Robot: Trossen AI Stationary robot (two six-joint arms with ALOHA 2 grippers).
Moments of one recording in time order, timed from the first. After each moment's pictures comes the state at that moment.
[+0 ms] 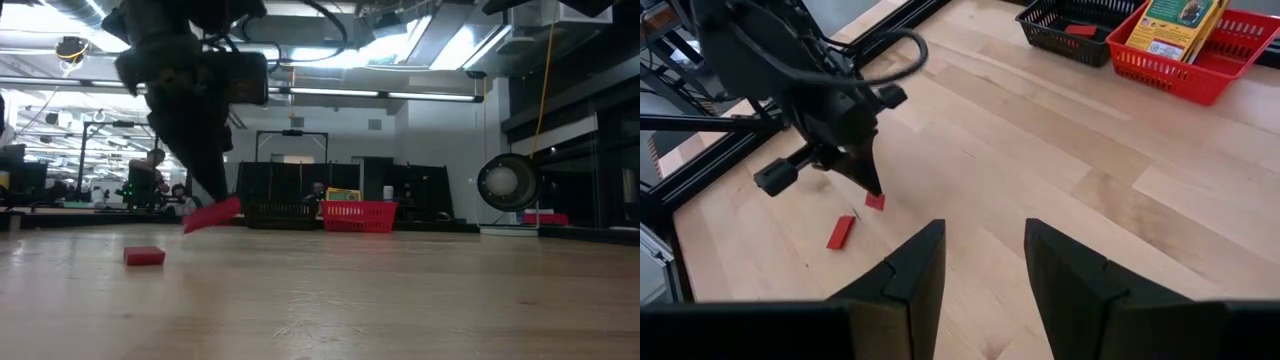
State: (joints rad) left arm -0.20 1.61 0.89 -0.36 -0.01 -0.41; right arm 0.71 1.36 1.20 -0.94 0.91 1.36
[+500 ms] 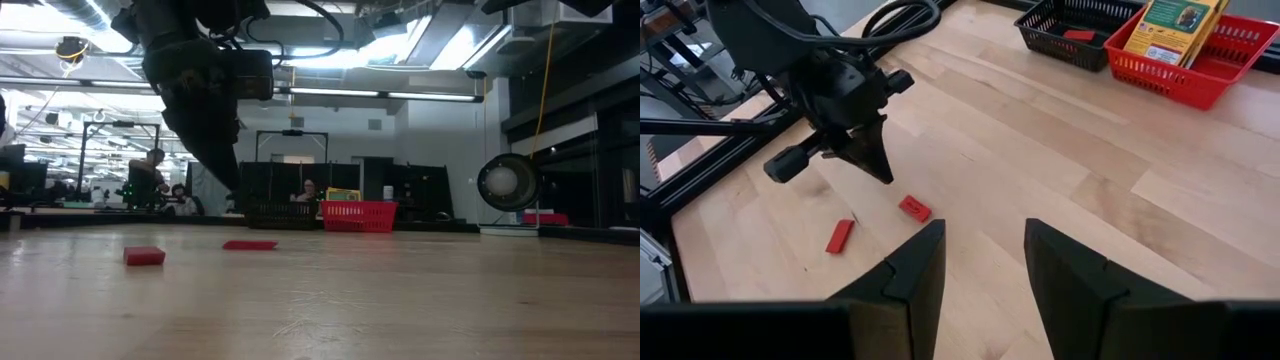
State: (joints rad) left arm -0.15 1.57 0.90 -0.36 -0.03 -0.39; right arm 0.71 1.36 1.20 -0.94 0.92 1.36
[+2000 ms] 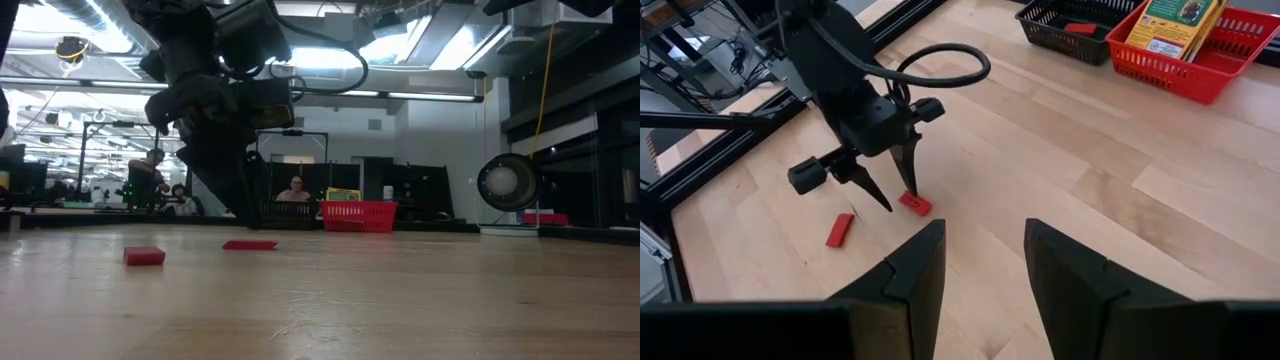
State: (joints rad) left arm -0.08 1.71 0.90 -0.21 0.15 -0.15; right arm 0.71 1.36 1.20 -0.95 0.90 1.36
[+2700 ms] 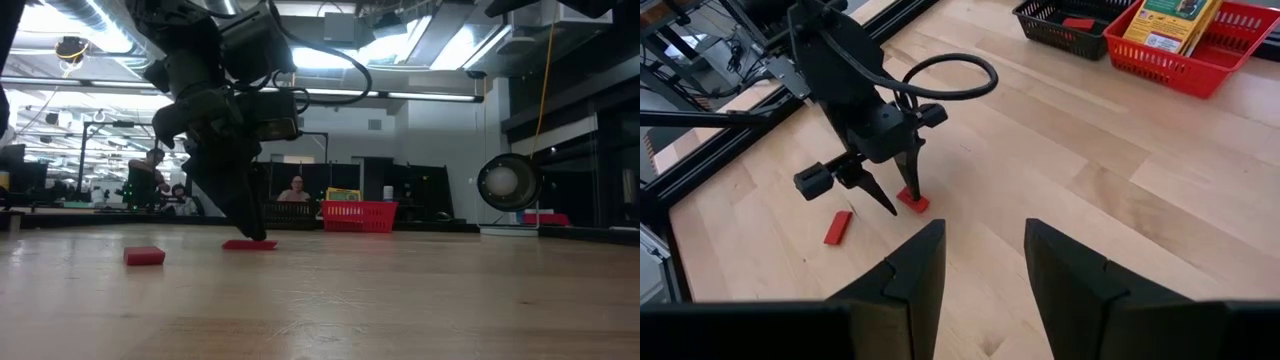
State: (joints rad) left arm -0.07 1.77 0.90 -0.19 0.15 -0.16; right arm 0.71 1.36 1.20 -0.96 0.90 1.38
